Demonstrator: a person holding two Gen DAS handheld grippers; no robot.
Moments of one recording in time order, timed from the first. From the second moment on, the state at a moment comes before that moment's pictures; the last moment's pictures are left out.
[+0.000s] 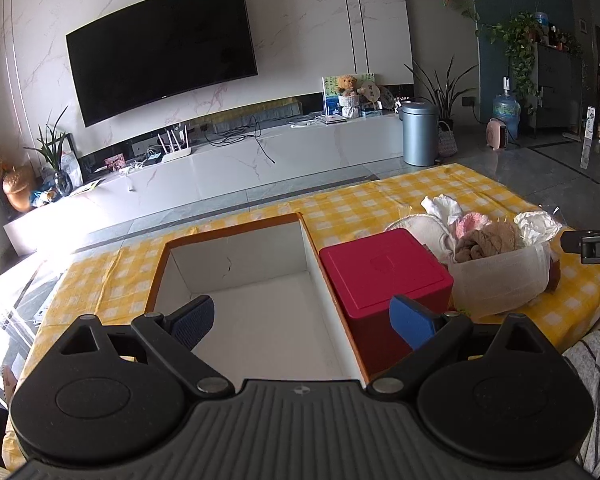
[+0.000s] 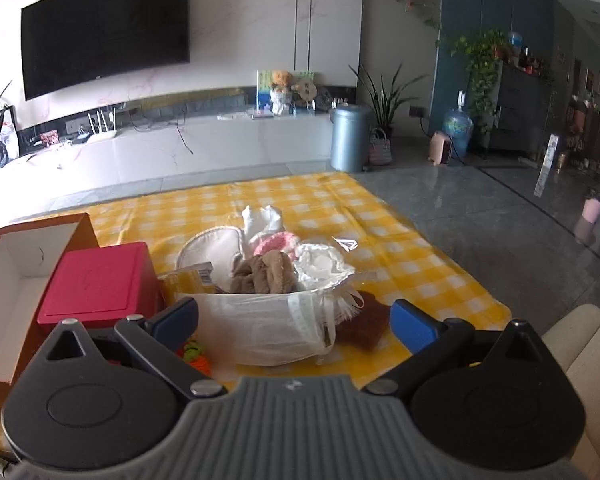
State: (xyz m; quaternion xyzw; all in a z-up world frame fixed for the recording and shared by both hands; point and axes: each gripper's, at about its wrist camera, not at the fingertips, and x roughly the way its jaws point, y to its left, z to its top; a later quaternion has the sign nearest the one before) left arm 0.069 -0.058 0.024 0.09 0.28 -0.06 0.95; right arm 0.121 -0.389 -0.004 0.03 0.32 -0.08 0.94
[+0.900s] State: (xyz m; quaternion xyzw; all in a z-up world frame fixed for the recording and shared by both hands) left arm 0.102 -0.048 -0.015 0.07 0.29 -0.06 0.95; right arm 0.232 -0.350 -0.137 0.23 0.50 0.02 0.83
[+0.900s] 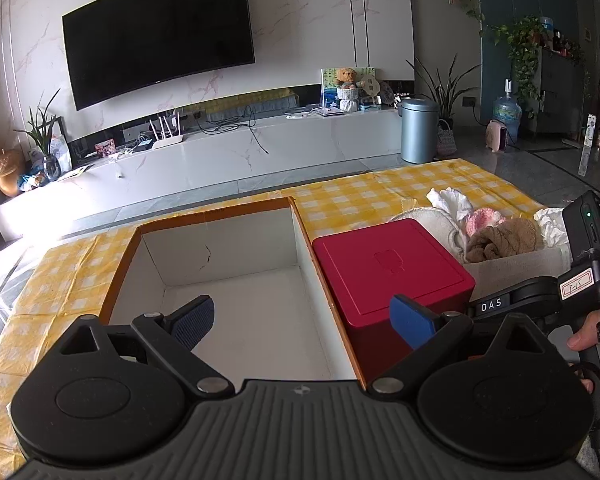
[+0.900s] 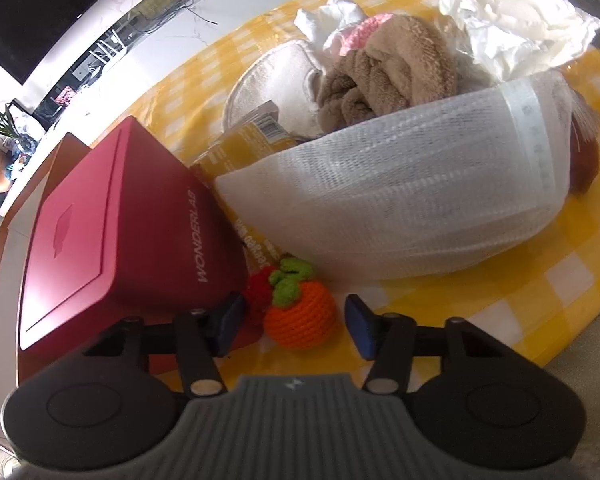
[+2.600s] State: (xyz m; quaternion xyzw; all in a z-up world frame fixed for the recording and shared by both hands) left arm 0.166 -0.264 -0.092 0.47 0.28 -0.37 0.75; right arm 0.142 -0.461 -0.101 0.37 0.29 -0.17 0.87
